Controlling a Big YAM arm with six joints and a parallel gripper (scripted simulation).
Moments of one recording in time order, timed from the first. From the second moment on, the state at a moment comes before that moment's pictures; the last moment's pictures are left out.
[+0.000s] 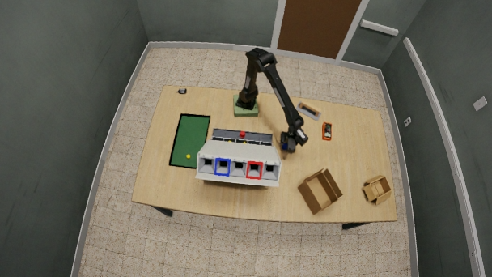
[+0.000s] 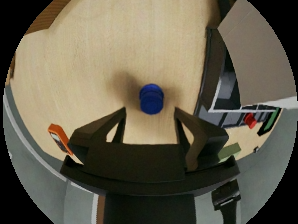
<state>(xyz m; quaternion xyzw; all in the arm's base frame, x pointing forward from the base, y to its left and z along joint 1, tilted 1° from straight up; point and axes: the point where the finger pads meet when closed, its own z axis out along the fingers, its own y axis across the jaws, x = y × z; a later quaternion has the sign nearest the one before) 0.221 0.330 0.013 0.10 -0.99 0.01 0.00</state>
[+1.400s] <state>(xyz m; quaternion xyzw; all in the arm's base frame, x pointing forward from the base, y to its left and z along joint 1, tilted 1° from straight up) 0.220 0.328 0.010 0.10 -0.99 0.01 0.00</state>
